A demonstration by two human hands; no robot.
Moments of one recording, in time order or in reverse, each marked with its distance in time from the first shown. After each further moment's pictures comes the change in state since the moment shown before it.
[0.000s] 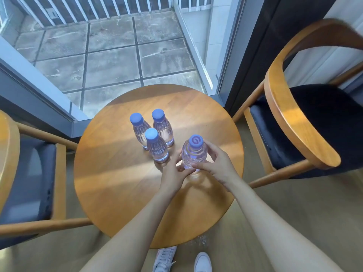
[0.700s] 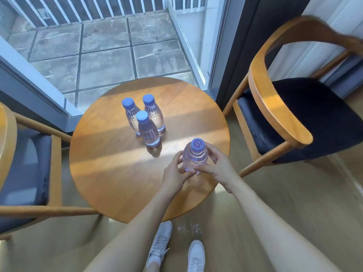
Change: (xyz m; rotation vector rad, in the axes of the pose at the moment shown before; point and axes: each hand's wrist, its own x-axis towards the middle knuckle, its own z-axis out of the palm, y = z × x) left_hand -0.054 -0.016 0.033 0.055 -0.044 -0.026; right_hand -0.070 0.015 -0.020 0.022 -0.015 0.034
